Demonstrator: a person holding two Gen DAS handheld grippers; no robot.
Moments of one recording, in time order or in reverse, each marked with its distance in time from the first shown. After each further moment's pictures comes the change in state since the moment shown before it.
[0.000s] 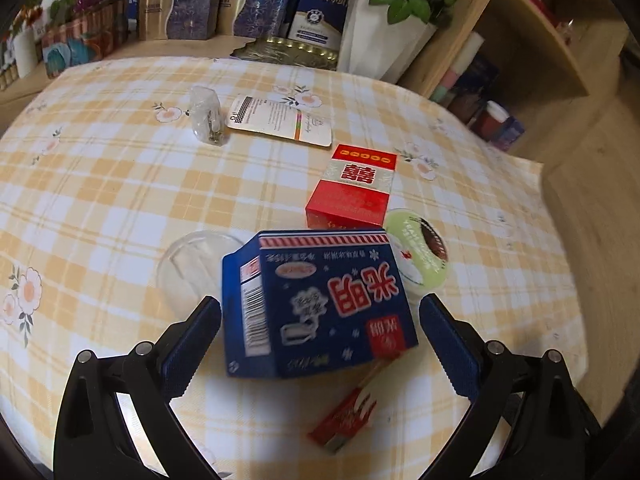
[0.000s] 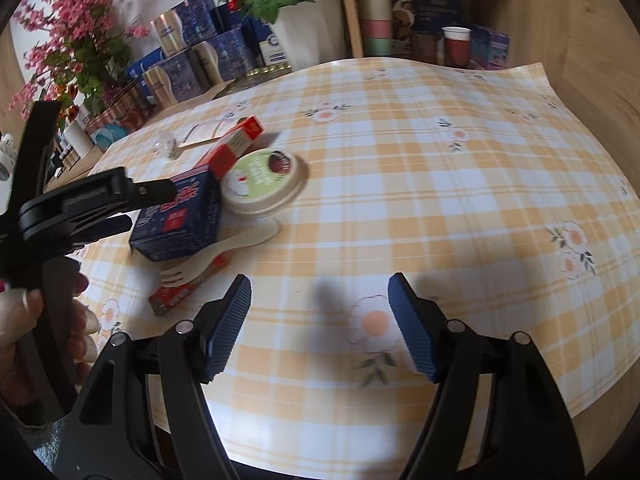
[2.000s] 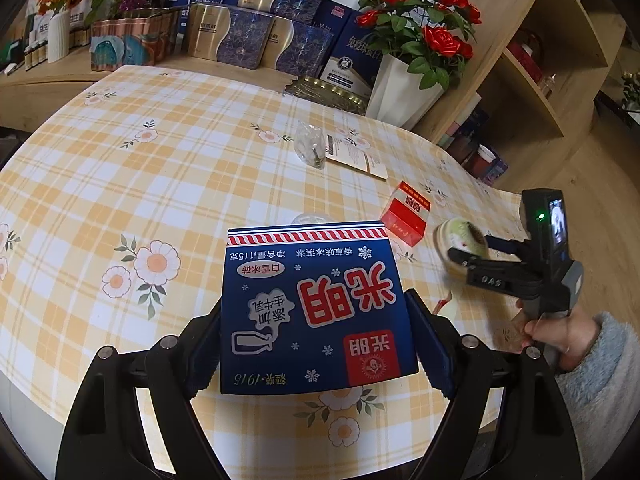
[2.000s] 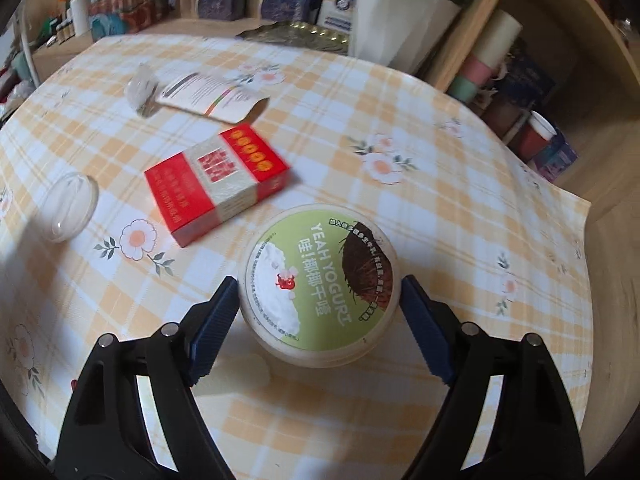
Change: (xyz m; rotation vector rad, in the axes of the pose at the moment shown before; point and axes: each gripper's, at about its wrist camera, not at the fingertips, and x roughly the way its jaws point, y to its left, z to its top) left arm -0.100 0.120 -0.042 -0.042 -0.124 -0.106; right arm 0.106 0.072 0.099 -0.433 0.142 -0.193
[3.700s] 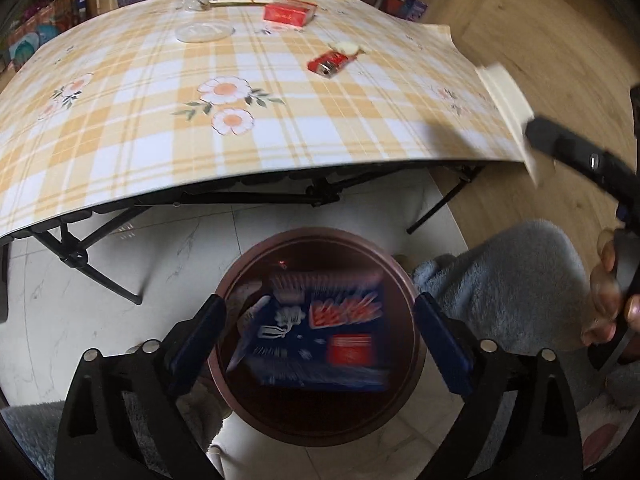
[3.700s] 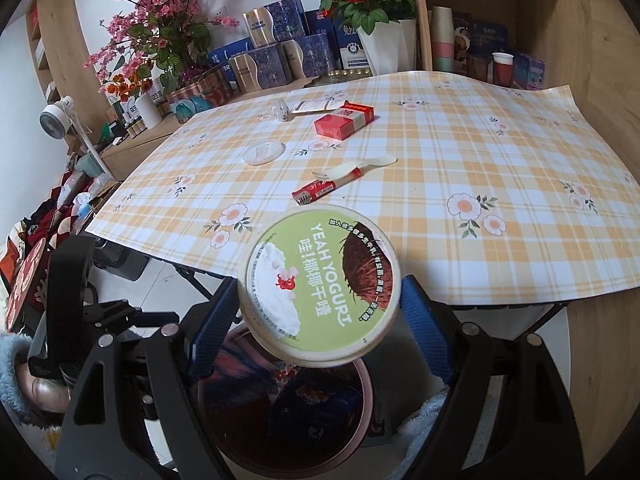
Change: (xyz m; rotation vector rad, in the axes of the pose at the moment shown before) left arm -0.021 -0.041 -0.185 0.322 0.323 -0.086; right arm -0.183 0.064 -0.218 0.302 -0.229 0.317
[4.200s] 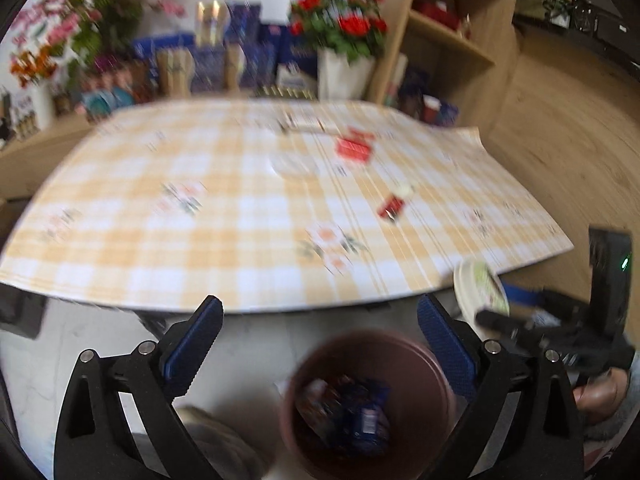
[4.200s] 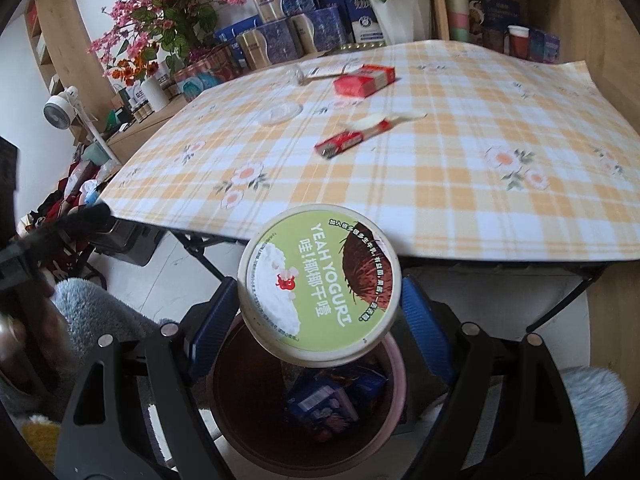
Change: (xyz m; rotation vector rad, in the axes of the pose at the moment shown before) left arm -0.102 0.035 0.015 -0.040 -0.393 0.172; right arm 0.038 0.017 -0.031 0.011 0.064 0.047
